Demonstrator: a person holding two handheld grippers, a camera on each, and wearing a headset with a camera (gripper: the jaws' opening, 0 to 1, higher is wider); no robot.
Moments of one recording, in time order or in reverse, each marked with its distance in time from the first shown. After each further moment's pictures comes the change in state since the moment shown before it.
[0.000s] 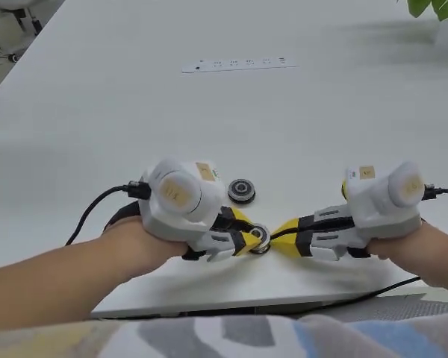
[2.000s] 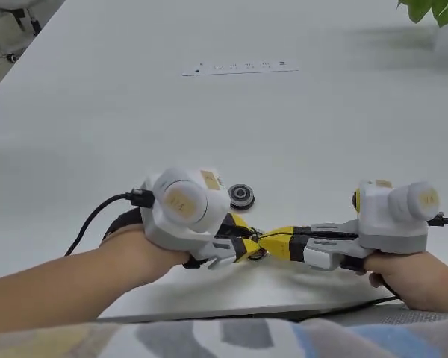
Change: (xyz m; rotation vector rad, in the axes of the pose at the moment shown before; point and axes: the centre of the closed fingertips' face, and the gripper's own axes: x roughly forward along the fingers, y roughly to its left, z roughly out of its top) left arm 0.003 0.001 0.000 0.017 0.023 0.022; right arm -0.008 0.010 0.031 0.265 -0.242 0.042
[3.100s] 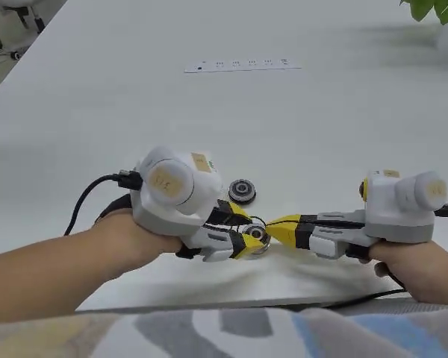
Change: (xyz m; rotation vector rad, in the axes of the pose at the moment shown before) left arm -0.025 -0.008 0.016 -0.033 -0.046 -0.048; right arm -0.010 -0.009 0.006 -0.018 -0.013 -0.031
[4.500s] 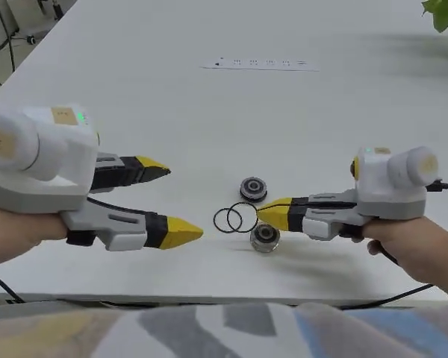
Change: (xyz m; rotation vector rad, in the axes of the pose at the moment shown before) left arm -0.121 0.025 -0.009 -0.140 -0.132 0.186; right arm 0.032 0.015 0.020 -0.080 0.092 0.099
